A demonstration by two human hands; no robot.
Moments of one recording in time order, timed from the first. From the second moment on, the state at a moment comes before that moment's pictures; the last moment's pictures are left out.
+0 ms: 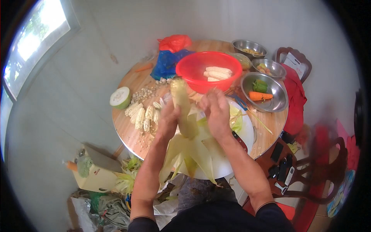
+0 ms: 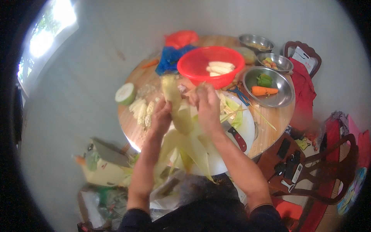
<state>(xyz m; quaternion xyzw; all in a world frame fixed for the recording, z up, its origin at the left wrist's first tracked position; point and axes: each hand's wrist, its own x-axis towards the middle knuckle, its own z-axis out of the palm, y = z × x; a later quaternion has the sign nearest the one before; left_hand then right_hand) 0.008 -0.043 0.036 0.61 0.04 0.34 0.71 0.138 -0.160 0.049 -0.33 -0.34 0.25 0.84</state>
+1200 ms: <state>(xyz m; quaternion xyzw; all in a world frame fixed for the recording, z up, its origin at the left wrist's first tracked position) 0.001 -0.066 0.070 0.64 0.00 0.40 0.65 0.119 -0.192 0.033 -0.66 -0.63 0.07 0.39</state>
